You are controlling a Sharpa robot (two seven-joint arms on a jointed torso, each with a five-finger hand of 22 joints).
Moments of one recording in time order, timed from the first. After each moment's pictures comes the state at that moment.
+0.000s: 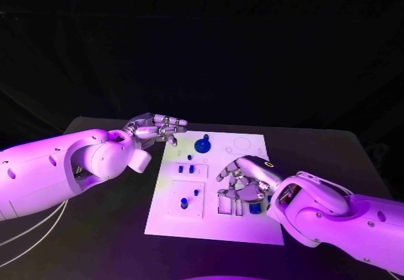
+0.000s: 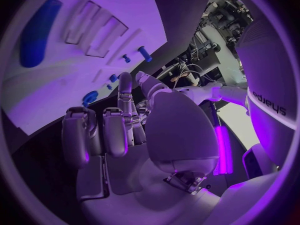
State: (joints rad) left arm 1.22 -0.98 0.01 1.61 -0.07 -0.19 0.11; left_hand 1.50 -0.17 0.40 0.08 0.17 1.03 0.19 0.09 0.08 1.10 0.11 0.21 0.18 1.16 0.03 0.89 0.45 0.17 0.98 0.11 0.90 0.66; right arm 1.12 -0.90 -0.12 1.88 -1.43 -0.47 -0.22; right_hand 1.27 -0.18 0.28 0.09 0.24 1.08 0.11 0.14 0.13 1.39 0.03 0.37 0.31 1.47 -0.04 1.41 1.29 0.04 1.47 0.07 1.44 1.31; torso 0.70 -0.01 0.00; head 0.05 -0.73
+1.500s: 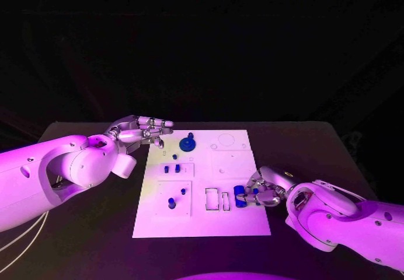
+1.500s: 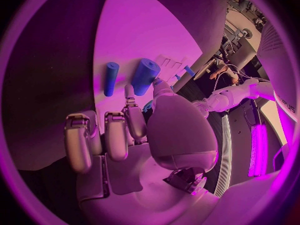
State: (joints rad) left arm 1.22 -0.99 0.00 1.64 -0.07 -0.19 0.11; left_hand 1.50 -0.17 0.40 0.08 0.17 1.02 0.19 0.09 0.08 1.10 0.11 0.21 0.18 1.16 0.03 0.89 0.45 0.17 0.97 0.11 0.90 0.66; right arm 1.04 -1.03 -0.14 1.88 -1.41 -0.47 -0.50; right_hand 1.20 -0.11 -0.07 0.29 0.36 1.07 0.09 0.24 0.30 1.41 0.01 1.30 1.31 1.47 -0.05 1.49 1.31 0.02 1.47 0.06 1.55 1.31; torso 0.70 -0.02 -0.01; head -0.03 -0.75
